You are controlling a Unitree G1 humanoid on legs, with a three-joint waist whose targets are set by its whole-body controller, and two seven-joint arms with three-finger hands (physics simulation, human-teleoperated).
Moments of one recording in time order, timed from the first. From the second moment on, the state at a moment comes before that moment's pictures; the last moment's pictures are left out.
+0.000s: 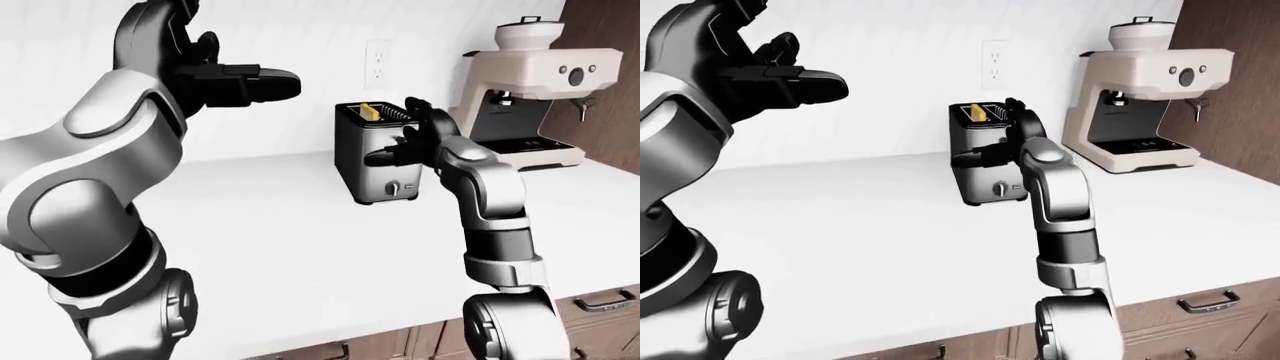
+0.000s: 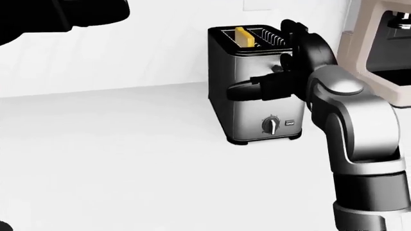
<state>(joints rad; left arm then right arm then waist) -1.04 0.38 0.24 -0.43 -0.73 1.32 0.50 -0.86 -0.22 -0.11 0.16 0.05 0.93 0.08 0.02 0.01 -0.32</state>
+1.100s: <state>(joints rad) -1.03 0.37 0.23 -0.43 -0.74 1.32 0.50 -0.77 -0.17 -0.09 0.14 -0.01 0.85 0.09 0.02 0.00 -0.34</state>
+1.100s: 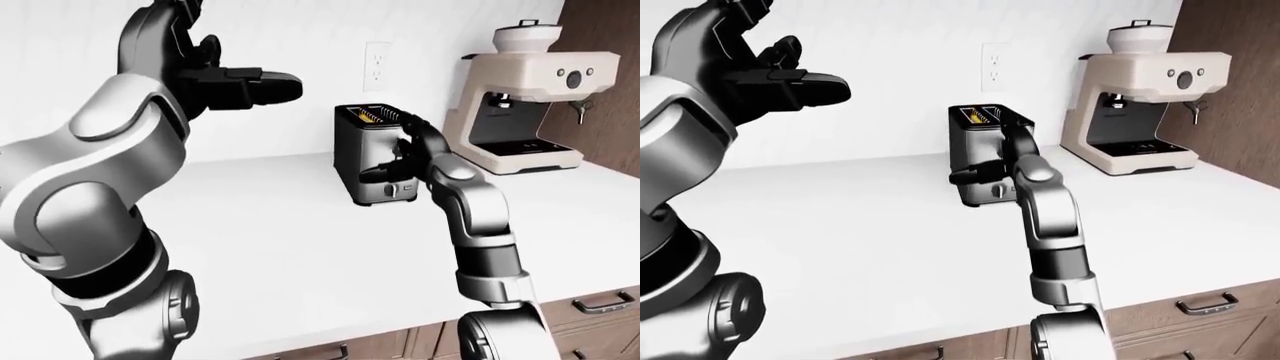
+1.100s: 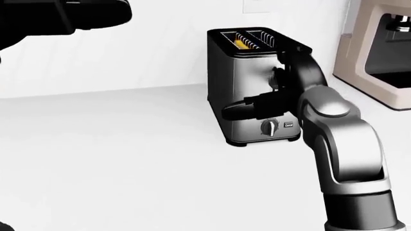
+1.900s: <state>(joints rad) -1.04 0.35 0.23 -0.43 -0.72 1.32 0.51 -0.71 -0.15 -0.08 0.23 -0.02 0.72 0.08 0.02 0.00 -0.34</state>
